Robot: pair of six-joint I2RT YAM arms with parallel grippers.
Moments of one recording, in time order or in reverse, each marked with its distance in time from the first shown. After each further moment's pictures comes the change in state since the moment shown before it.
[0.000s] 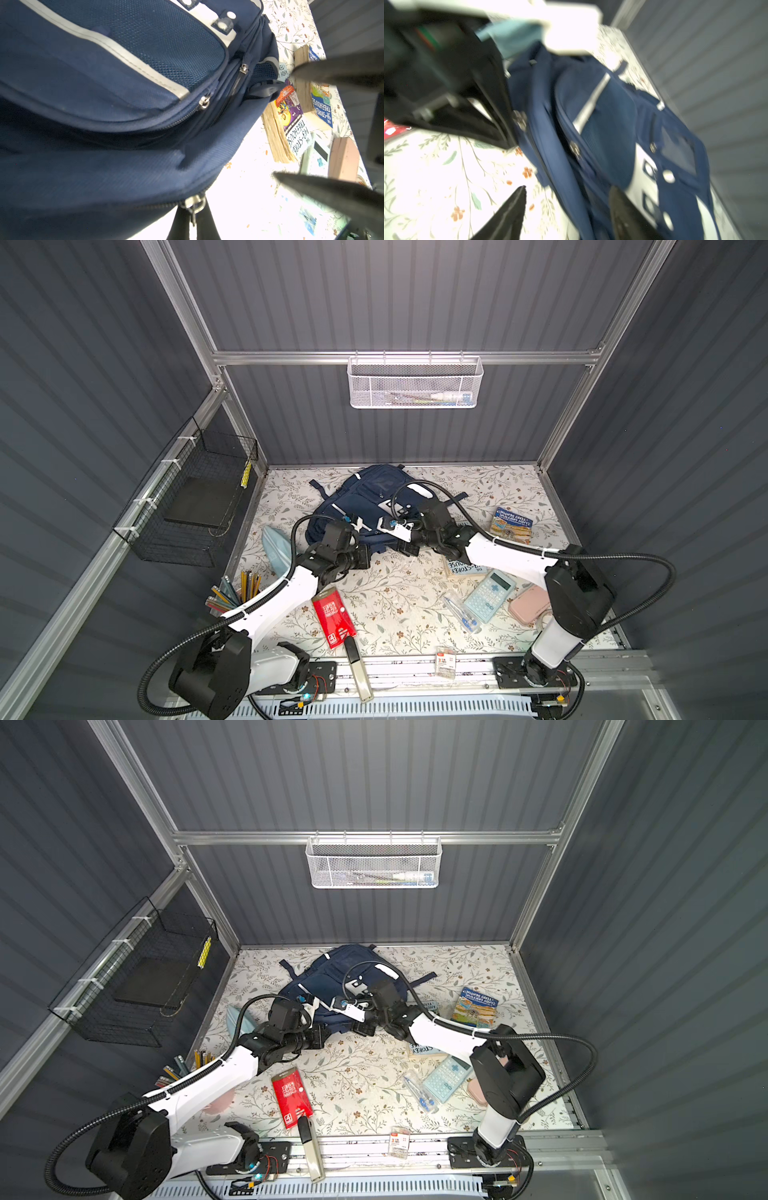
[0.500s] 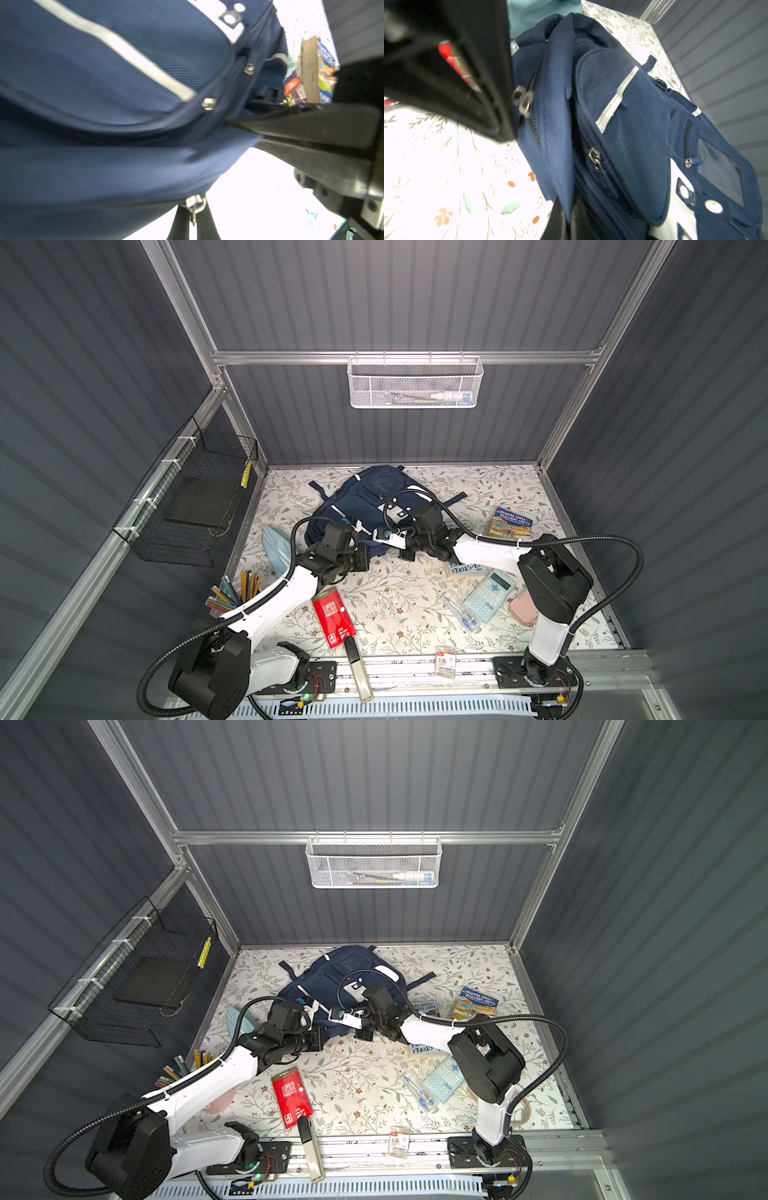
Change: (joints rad) left arm 0.053 -0.004 0.007 -0.072 0.002 -0.002; right arm -0.034 0.080 -0.045 0.032 -0.058 -0.102
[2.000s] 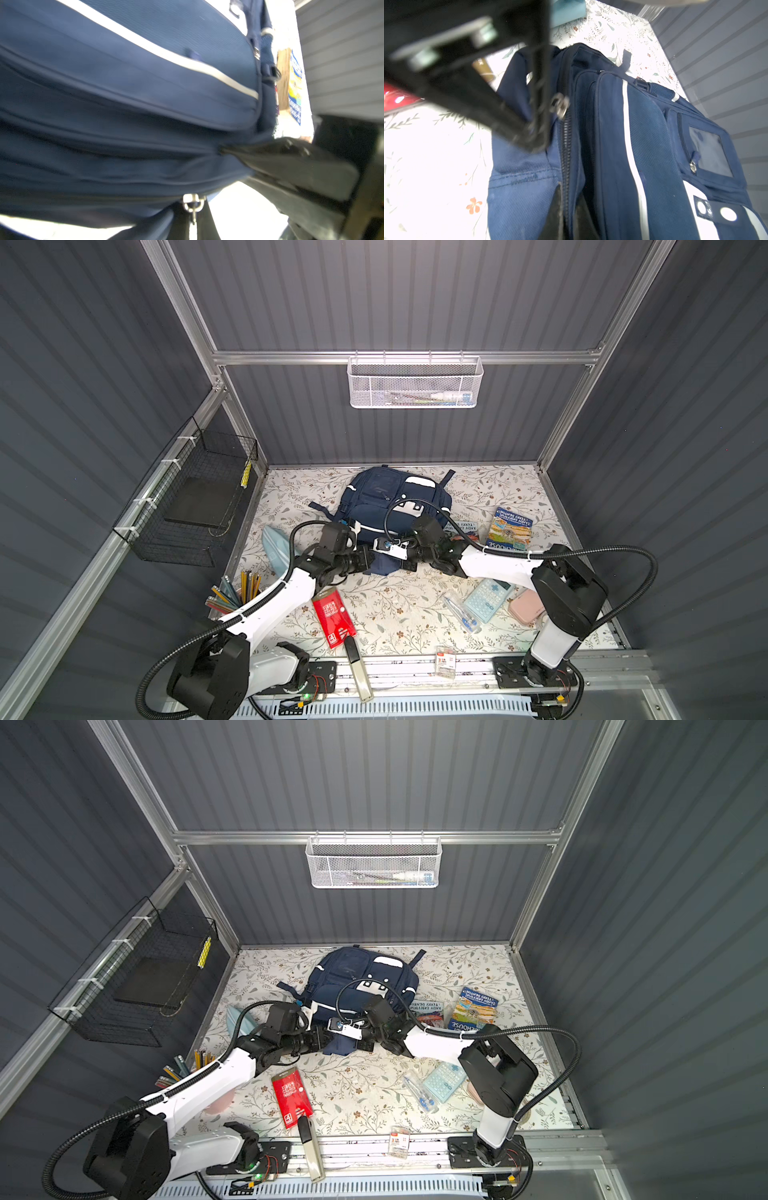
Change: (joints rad) left arm 0.051 -0.013 -0.028 0.049 0.139 -0.118; right arm 0.068 -0.105 -0.121 0.044 0.104 0.045
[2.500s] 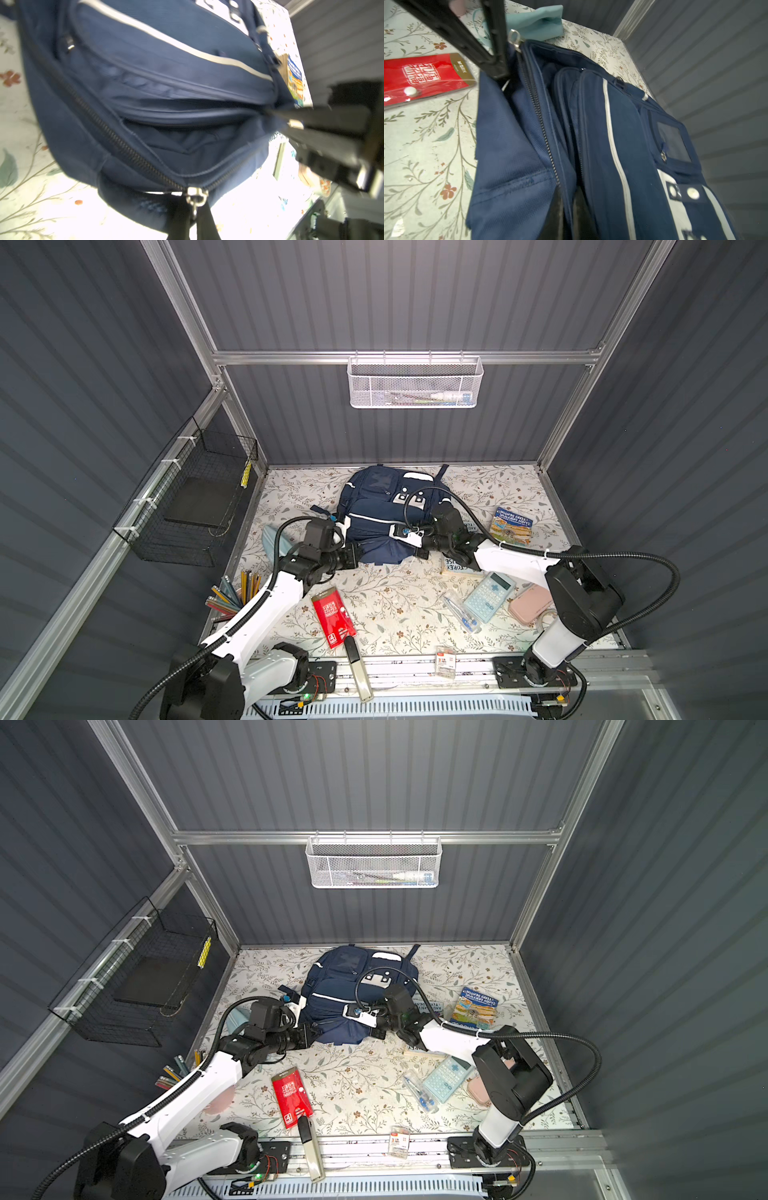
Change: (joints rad) left arm 0.001 -0.116 0.030 -0.109 -0.021 0.140; right arm -0.150 -0.048 -0.028 0.072 -0.121 -0.027
